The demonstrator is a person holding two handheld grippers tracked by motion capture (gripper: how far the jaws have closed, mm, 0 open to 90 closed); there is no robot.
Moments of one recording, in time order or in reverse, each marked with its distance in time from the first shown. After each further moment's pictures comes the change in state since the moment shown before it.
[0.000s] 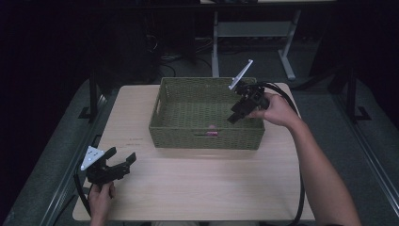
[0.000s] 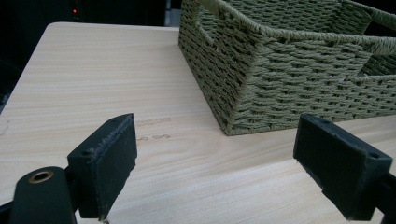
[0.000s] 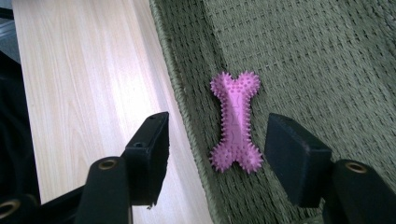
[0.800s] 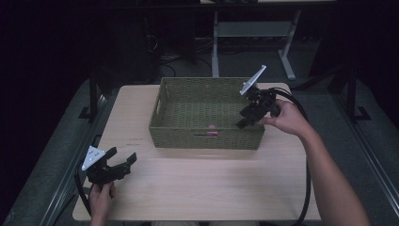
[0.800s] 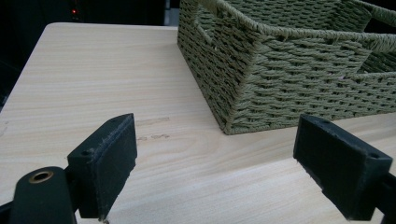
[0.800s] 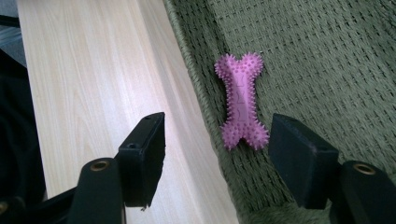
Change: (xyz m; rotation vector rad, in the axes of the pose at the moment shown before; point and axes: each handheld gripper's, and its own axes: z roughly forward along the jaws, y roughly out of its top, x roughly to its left) left arm -0.001 0.000 0.001 0.005 0.001 0.015; right arm 0.012 -0.032 -0.011 -0.036 -0.016 0.023
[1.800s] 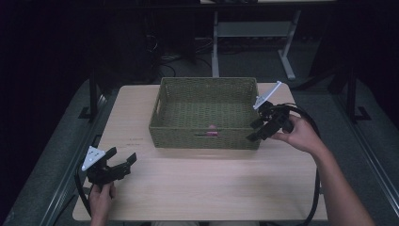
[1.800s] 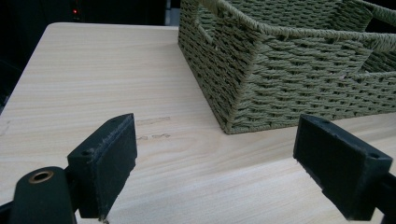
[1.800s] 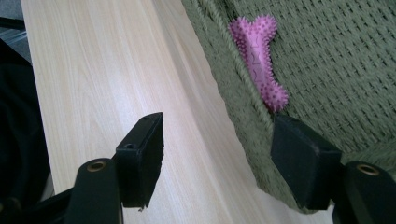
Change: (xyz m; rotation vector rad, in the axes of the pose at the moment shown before) left arm 0.000 0.000 -0.001 0.000 0.003 -0.001; right arm 0.017 -0.050 0.001 -0.027 -0.013 0.026
